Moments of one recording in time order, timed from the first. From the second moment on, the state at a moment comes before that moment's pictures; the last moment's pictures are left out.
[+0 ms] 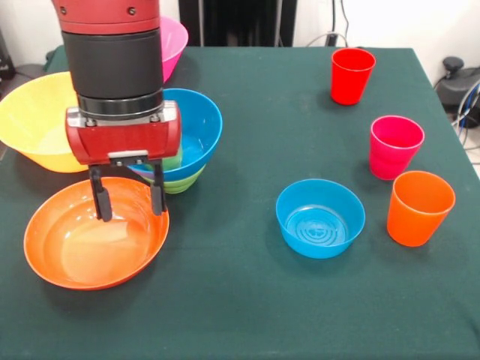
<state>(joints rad) -0.68 -0.45 0.59 1.19 -0.59 0.69 1.51</state>
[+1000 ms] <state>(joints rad) -0.67 -0.44 0.58 1.19 -0.59 0.65 1.51</state>
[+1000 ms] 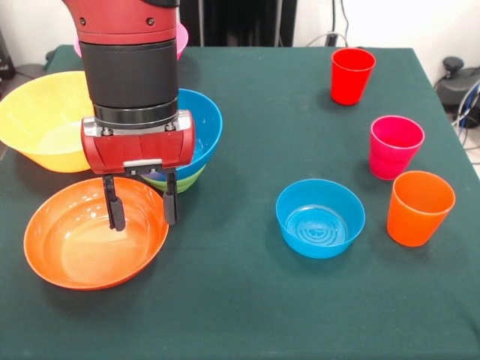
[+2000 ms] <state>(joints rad) -0.66 -0.41 0.57 1.19 -0.59 0.65 1.51</state>
